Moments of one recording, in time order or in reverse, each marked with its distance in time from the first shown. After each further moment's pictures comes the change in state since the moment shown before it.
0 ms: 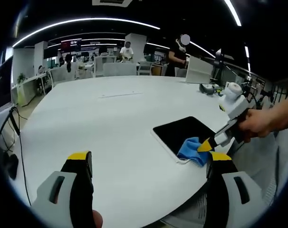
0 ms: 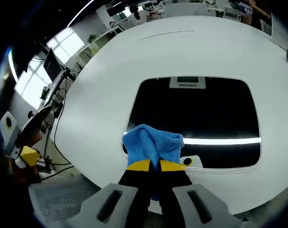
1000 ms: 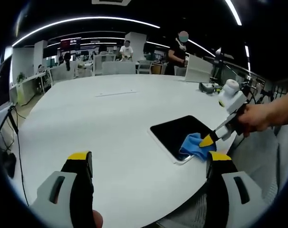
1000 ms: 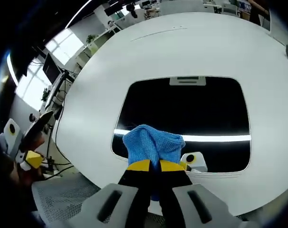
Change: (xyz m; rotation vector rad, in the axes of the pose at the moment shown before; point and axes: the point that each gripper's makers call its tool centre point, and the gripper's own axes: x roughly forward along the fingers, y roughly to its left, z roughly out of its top) left arm 0.009 -0.005 0.001 -0.002 0.009 0.000; right arm -0.008 -0.028 0.005 0.025 0.027 0.020
